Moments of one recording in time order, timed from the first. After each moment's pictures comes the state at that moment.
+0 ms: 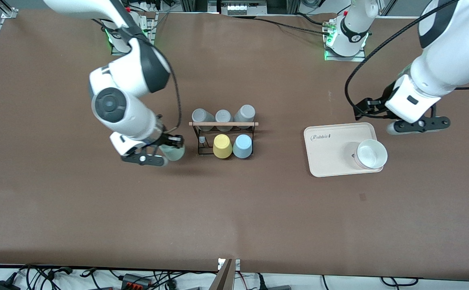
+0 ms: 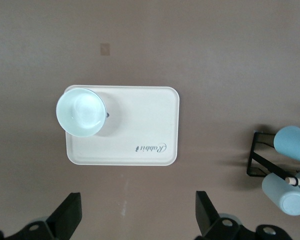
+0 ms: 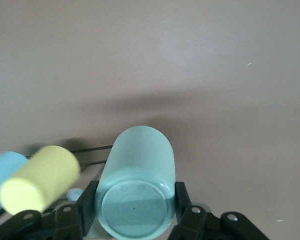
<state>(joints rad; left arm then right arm) -0.03 0.12 -0.19 -1.57 -0.02 1.64 -0.35 0.35 0.51 0.16 -1.45 0.02 1.92 0.65</state>
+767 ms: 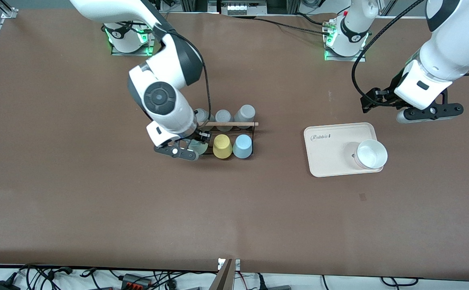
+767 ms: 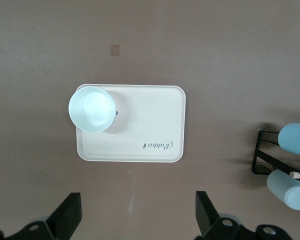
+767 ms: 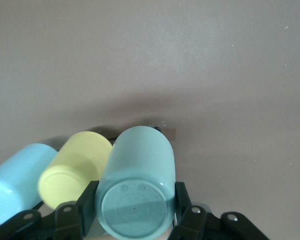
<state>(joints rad) -0.13 0.05 -0.08 -1.62 -0.02 1.62 -0.34 0.46 0.59 0.16 -1.38 -0.03 1.90 0.83</state>
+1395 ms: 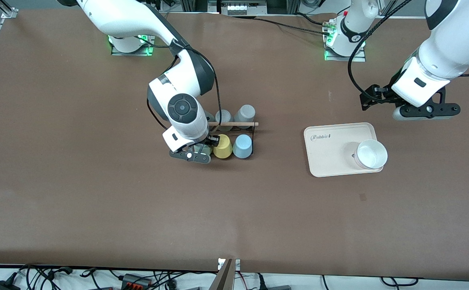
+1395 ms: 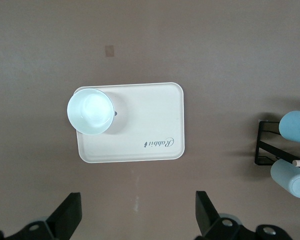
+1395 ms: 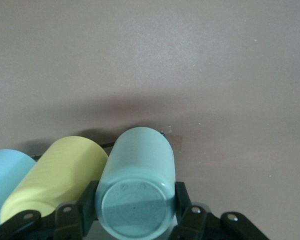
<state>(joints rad) -0.13 0.04 -0.08 -1.63 -0.02 1.62 -0.28 0.50 0.67 0.16 -1.38 -0.07 1.96 0.83</state>
